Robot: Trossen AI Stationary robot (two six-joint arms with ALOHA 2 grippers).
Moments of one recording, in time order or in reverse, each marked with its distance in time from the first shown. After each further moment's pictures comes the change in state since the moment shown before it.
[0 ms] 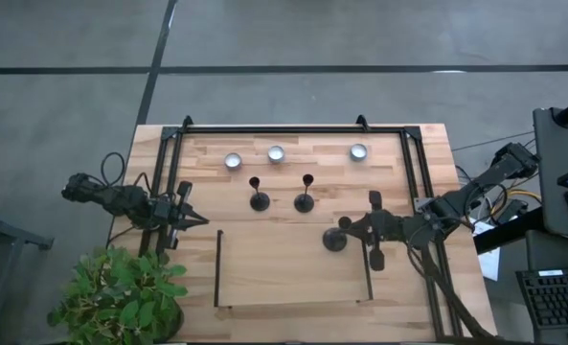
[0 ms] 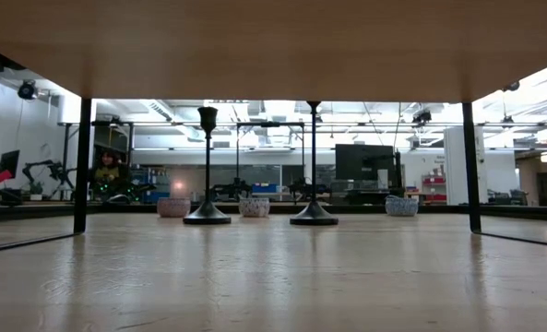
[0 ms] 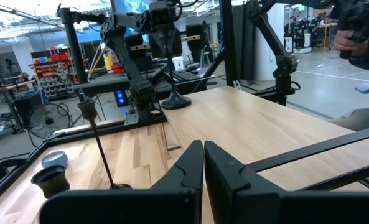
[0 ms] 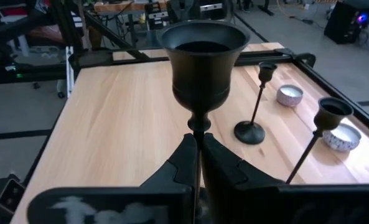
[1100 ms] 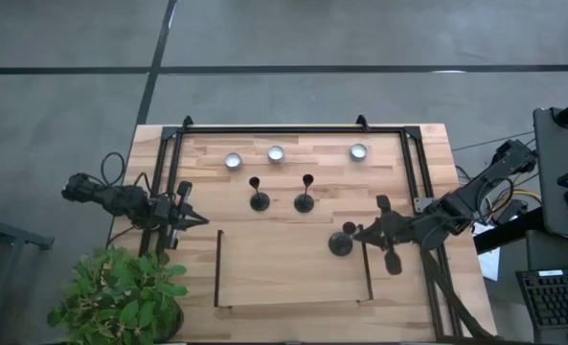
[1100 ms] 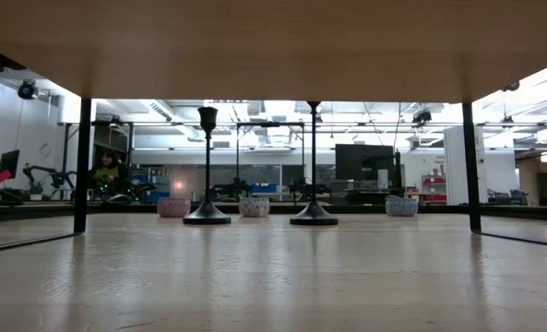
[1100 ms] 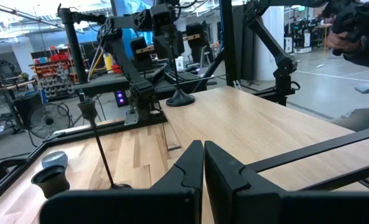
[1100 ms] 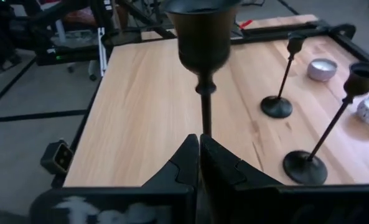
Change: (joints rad) left arm 0.000 0.001 0.000 0.000 0.000 0.000; right arm 0.059 -0.095 0.000 -0.167 -0.081 0.116
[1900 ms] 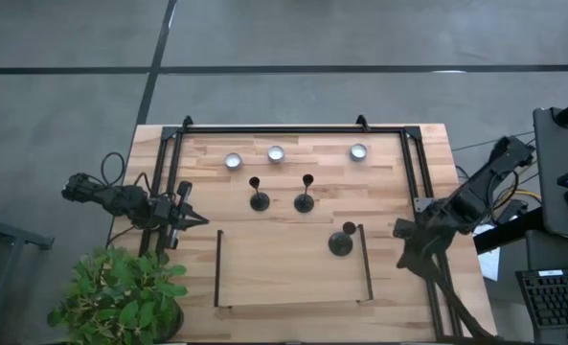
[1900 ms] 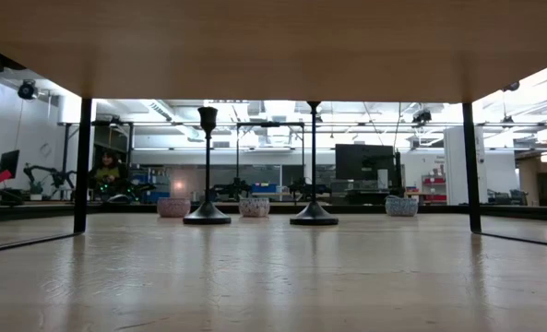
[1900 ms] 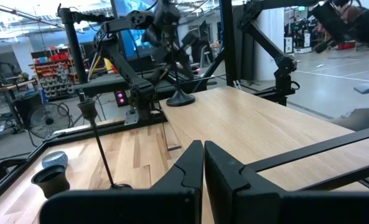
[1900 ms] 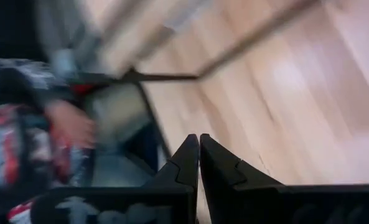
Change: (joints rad) left arm 0.000 0.000 0.000 0.000 0.000 0.000; right arm 0.093 -0.094 0.000 -0.524 -0.599 0.927
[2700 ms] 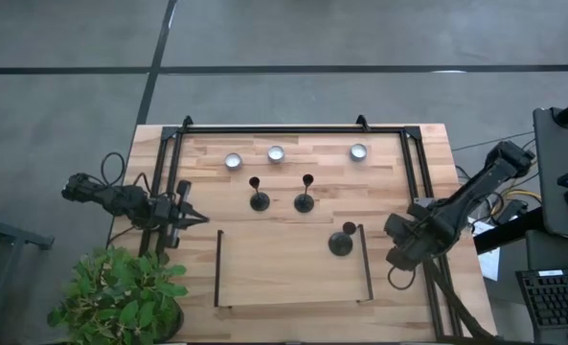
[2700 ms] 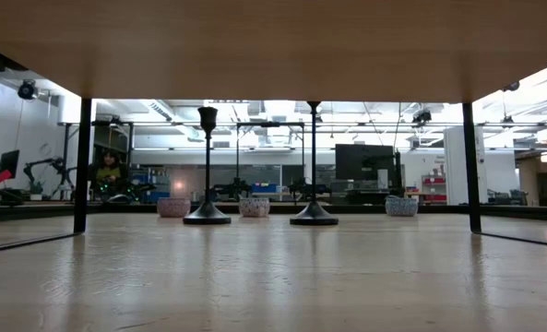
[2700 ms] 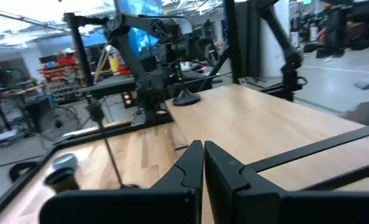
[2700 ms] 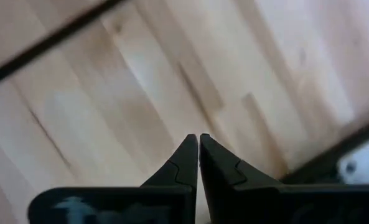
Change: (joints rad) left arm 0.000 0.000 0.000 0.000 -0.038 0.040; right arm -0.017 0.276 -0.017 -0.349 0.316 -0.116
